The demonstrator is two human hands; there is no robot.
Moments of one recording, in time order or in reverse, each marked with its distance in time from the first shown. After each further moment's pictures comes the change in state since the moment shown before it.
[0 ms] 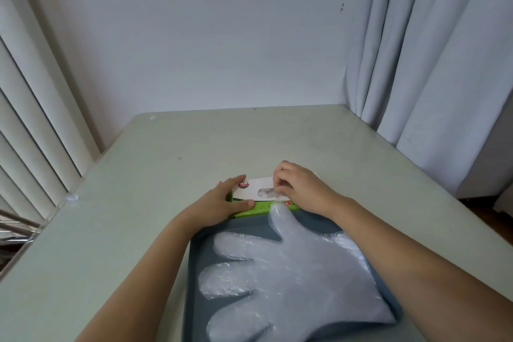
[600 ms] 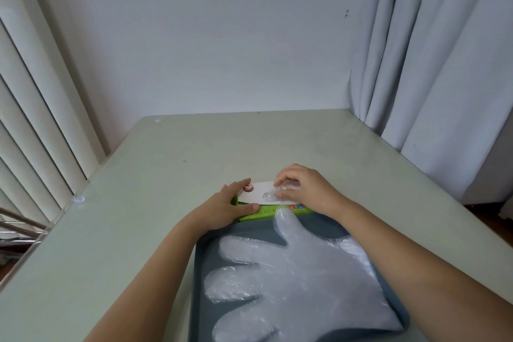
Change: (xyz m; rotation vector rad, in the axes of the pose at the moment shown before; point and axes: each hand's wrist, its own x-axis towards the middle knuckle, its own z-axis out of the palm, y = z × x) left_hand 0.003 -0.004 0.000 0.013 -0.007 0.013; right_hand 0.001 0.006 0.000 0.231 0.066 0.109
